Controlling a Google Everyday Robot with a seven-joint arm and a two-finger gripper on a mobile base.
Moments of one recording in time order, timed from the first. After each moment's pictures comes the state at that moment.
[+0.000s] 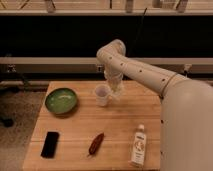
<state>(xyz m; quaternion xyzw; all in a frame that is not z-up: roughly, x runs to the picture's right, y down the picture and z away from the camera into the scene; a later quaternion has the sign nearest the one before) 0.056 0.002 0.818 -0.29 -0.10 -0.46 0.84</state>
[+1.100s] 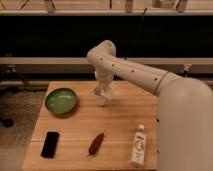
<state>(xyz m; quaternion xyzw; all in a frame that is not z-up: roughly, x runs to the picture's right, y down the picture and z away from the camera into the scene) 0.012 -0.002 0.818 -0.25 -0.13 -0.50 0.82</state>
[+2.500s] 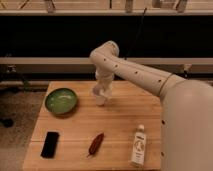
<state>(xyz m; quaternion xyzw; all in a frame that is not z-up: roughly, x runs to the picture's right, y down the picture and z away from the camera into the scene) 0.005 -0.004 0.819 -0.22 -0.16 -0.53 0.80</state>
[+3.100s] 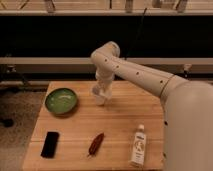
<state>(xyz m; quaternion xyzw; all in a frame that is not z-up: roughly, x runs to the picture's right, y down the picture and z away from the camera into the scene) 0.004 -0.004 0.817 -0.20 -0.17 -0.54 0.80</state>
